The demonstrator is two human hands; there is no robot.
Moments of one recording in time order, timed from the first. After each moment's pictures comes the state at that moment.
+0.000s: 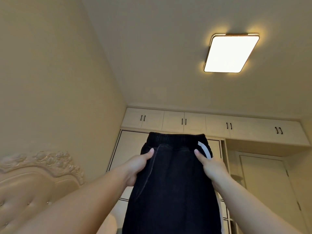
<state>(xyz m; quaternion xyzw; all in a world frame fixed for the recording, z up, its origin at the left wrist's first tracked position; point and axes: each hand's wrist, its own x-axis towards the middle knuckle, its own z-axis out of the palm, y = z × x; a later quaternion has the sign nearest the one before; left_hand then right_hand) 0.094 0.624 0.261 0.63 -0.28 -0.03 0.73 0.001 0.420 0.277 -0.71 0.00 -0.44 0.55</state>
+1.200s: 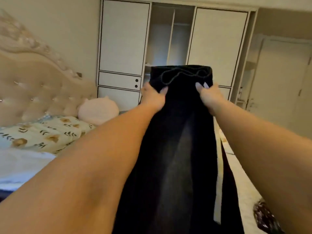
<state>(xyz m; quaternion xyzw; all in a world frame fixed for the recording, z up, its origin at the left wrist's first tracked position) 0.415 0.419 0.066 0.75 -0.16 0.19 0.61 0.366 0.259 0.098 -0.80 0.14 -0.35 0.47</state>
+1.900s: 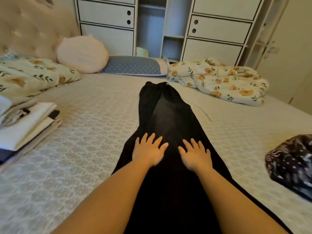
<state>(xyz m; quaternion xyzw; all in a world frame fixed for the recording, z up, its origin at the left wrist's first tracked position) 0.500 0.330 -0.306 0.97 -0.22 -0.04 0.12 0.433 0.175 -0.300 -0.96 0.25 0.00 0.11</state>
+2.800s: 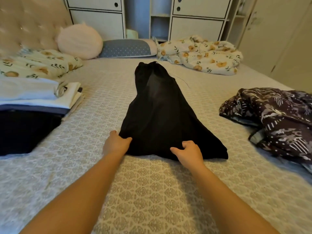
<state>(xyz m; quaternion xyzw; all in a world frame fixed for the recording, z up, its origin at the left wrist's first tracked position) 0.269 0.489 -0.273 0.92 0.06 -0.05 0.38 0.144 0.292 -0.266 -0.88 0.29 -0.09 0.37</state>
